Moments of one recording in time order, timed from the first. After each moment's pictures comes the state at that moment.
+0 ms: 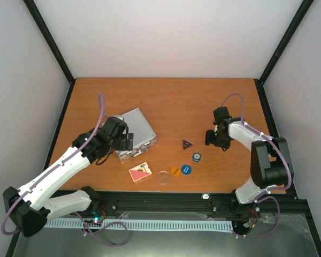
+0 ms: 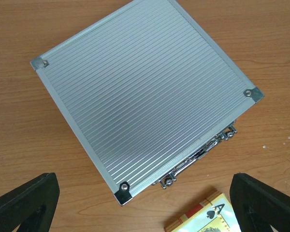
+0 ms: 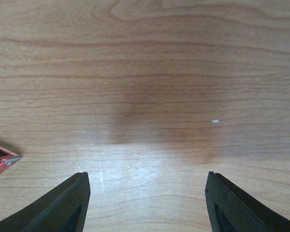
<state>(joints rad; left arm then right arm) -0.67 1.04 0.97 -0.91 -0.35 -0.50 0.19 1.59 0.93 -0.68 -0.06 0.32</state>
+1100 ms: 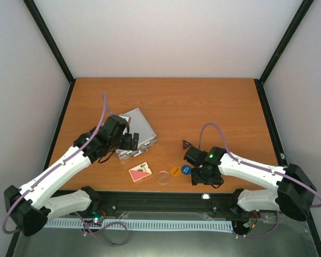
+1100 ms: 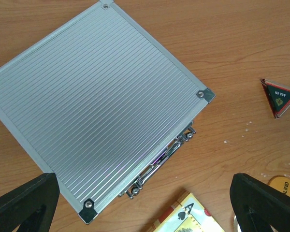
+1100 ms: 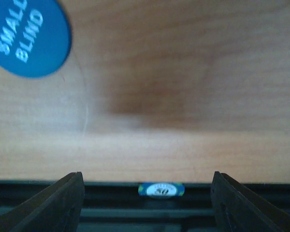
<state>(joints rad) -0.67 1.04 0.96 -0.81 -0.22 -0.42 0.89 1.21 0.71 -1.04 0.03 0.87</state>
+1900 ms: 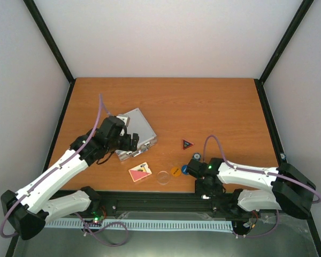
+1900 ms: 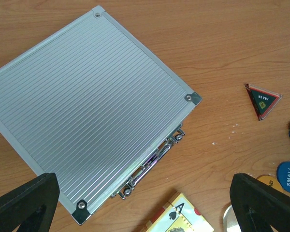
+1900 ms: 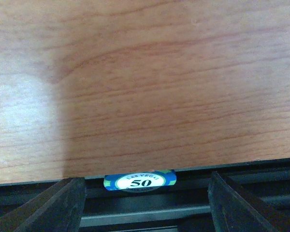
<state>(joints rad) -0.67 1.00 0.94 -0.79 -0.19 -0.41 1.00 1.20 0.52 -0.97 -0.07 1.08</state>
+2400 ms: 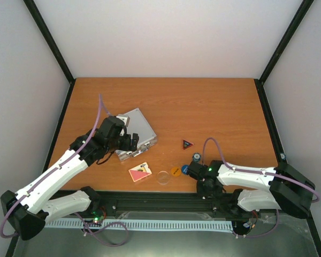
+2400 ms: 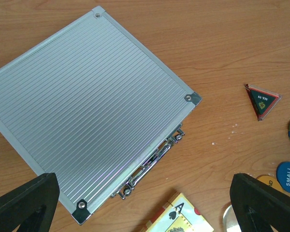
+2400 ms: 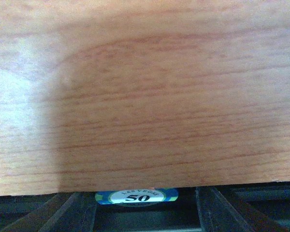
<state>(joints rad) -0.67 0.99 0.94 -0.79 -0.19 -0.41 1.01 1.23 0.47 -0.90 -0.08 1.04</state>
